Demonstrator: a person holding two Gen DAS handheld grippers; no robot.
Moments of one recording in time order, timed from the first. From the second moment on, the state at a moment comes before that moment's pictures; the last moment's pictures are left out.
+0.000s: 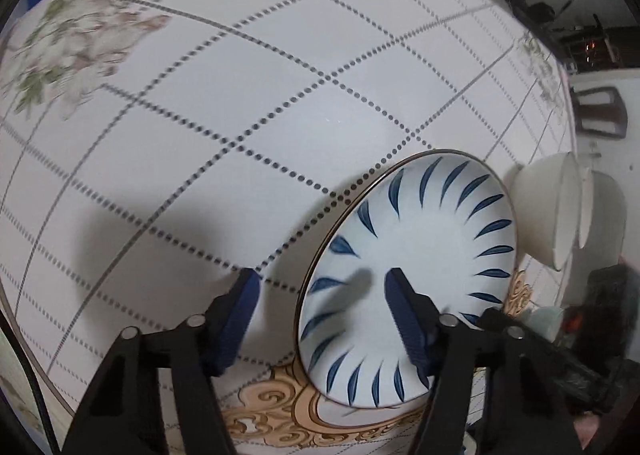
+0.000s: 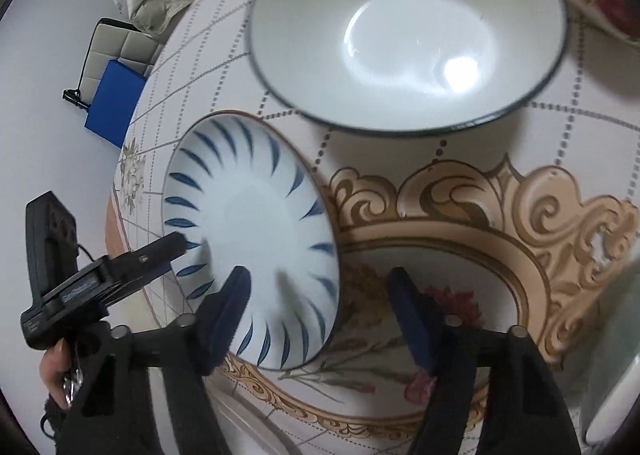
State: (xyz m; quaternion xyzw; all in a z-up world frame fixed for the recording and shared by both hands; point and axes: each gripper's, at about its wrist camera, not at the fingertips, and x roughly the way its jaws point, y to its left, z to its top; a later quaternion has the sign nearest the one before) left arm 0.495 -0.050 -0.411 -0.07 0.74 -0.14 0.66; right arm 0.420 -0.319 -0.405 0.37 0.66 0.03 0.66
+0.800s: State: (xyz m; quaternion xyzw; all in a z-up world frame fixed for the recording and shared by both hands) left arm 0.419 -0.032 -0.346 -0.02 0.69 -0.12 0.71; right arm 0.417 -0.305 -0.372 0.28 0.66 0.07 0.69
